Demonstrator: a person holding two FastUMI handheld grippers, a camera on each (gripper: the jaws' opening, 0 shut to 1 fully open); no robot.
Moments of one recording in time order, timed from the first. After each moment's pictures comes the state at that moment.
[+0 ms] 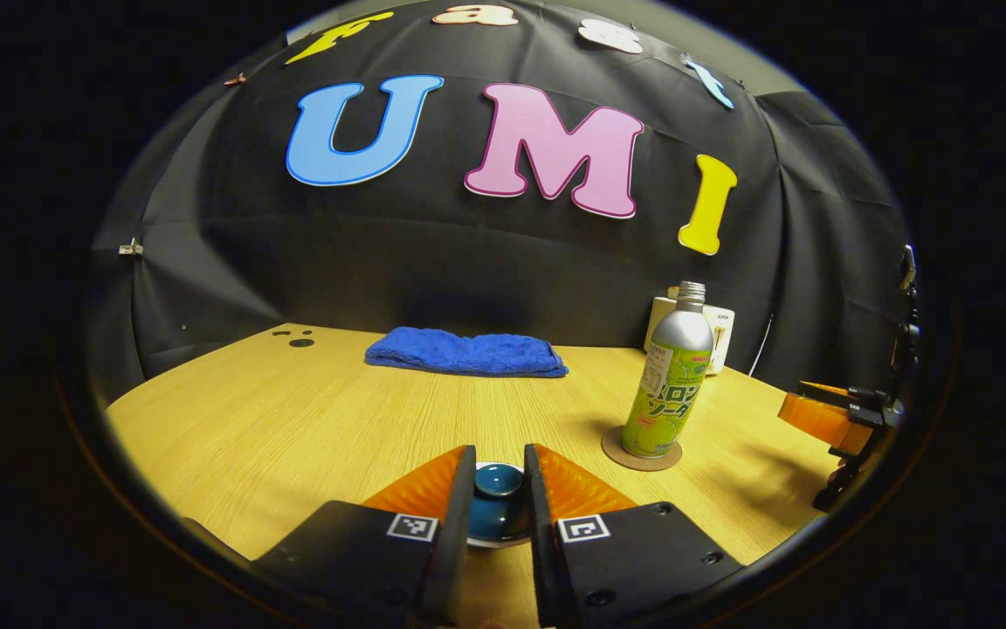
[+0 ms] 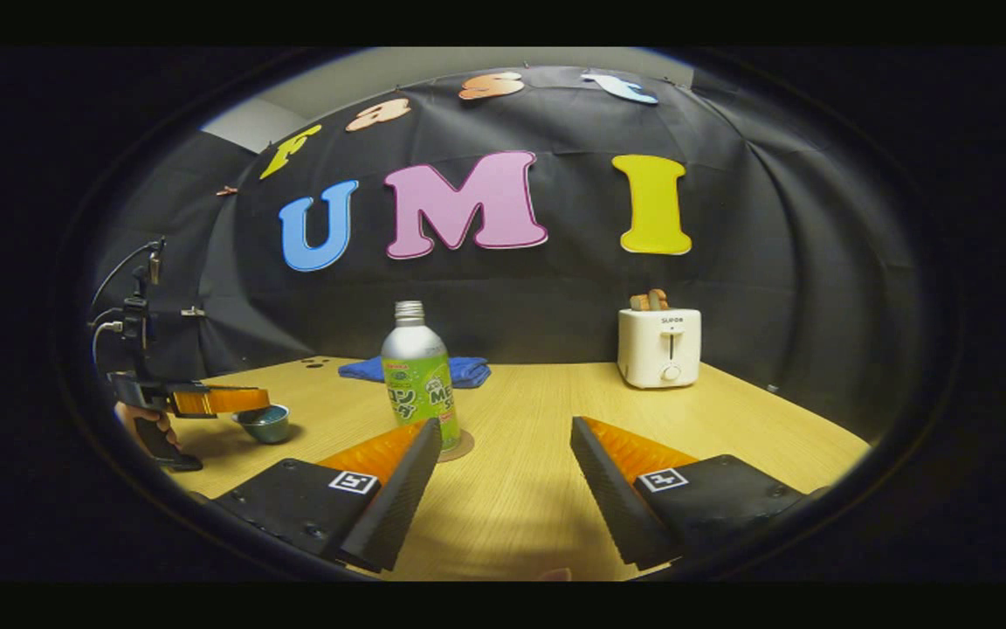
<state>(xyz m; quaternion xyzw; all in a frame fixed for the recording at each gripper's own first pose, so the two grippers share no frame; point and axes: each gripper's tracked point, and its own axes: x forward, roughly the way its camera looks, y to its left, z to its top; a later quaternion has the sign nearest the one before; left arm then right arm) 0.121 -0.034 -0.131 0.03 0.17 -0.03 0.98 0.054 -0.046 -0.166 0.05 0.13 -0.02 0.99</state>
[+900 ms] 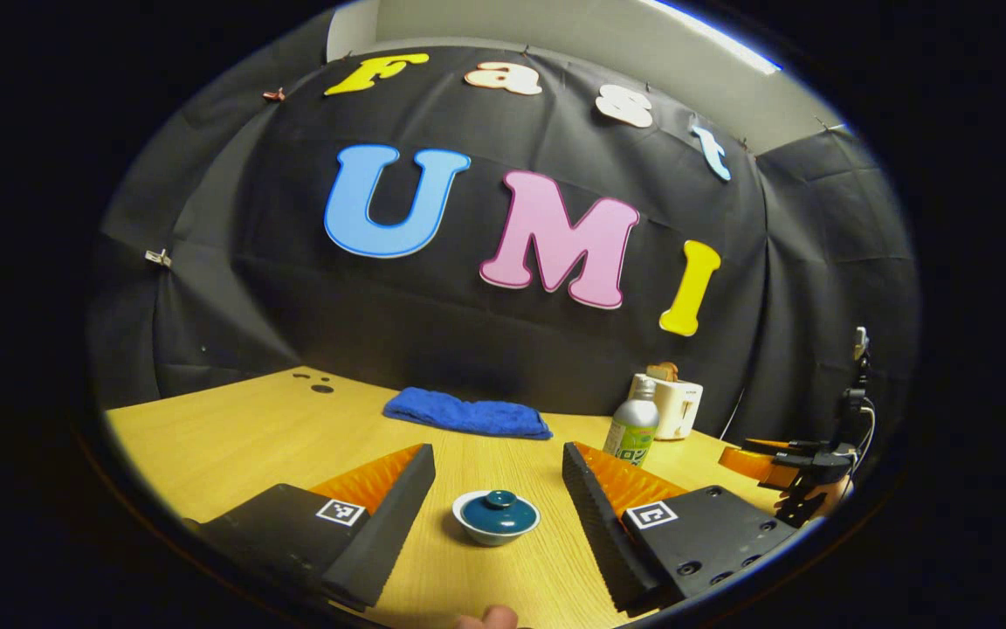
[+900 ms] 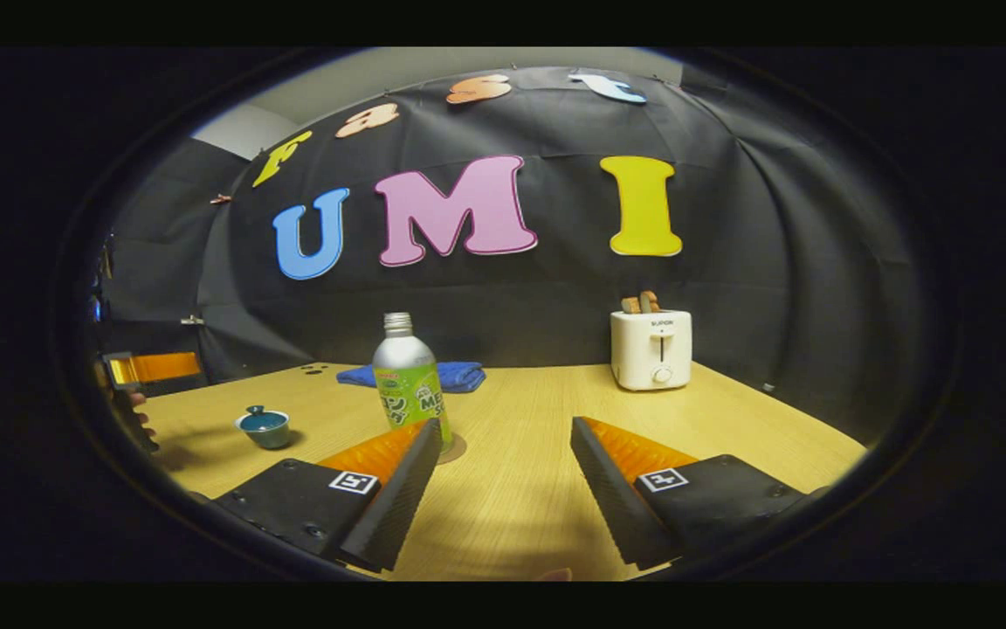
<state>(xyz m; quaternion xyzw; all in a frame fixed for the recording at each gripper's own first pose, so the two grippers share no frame) 0.045 -0.015 -0.023 -0.01 0.05 -0.04 1.00 0.049 -0.056 -0.154 0.06 0.12 -0.02 0.99</state>
